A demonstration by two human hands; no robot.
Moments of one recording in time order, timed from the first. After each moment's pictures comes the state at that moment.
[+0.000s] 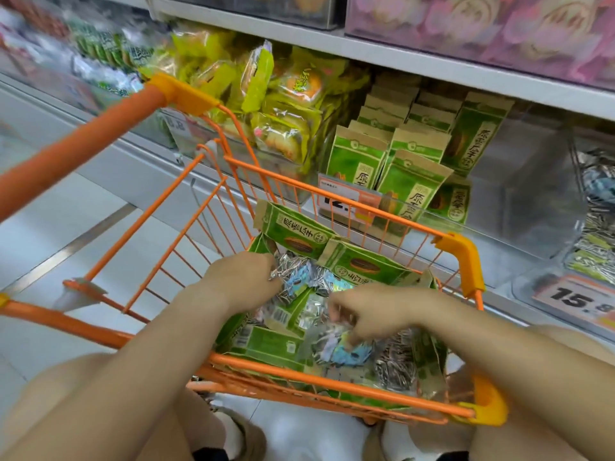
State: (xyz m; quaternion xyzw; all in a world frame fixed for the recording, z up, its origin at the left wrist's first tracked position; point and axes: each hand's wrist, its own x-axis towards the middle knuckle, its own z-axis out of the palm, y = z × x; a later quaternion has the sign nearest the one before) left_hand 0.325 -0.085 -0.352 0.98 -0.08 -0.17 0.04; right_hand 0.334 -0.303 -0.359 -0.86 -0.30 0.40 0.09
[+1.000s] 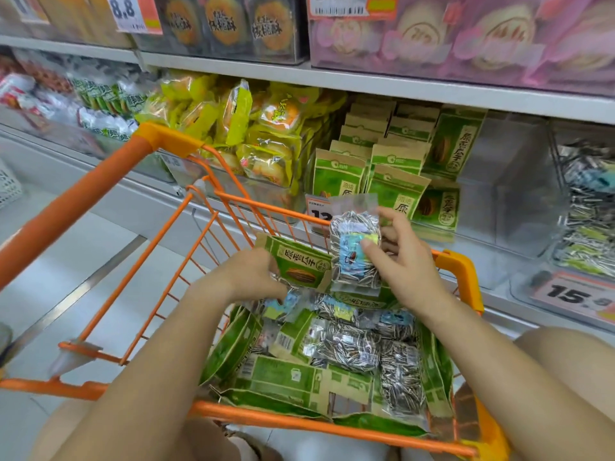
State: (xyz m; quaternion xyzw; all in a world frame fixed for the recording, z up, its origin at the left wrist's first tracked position) left_hand 0.365 -0.093 -0.336 0.96 -0.09 -0.22 0.14; right_hand 0.337 -0.337 -0.341 -0.85 -0.09 -0.06 0.52
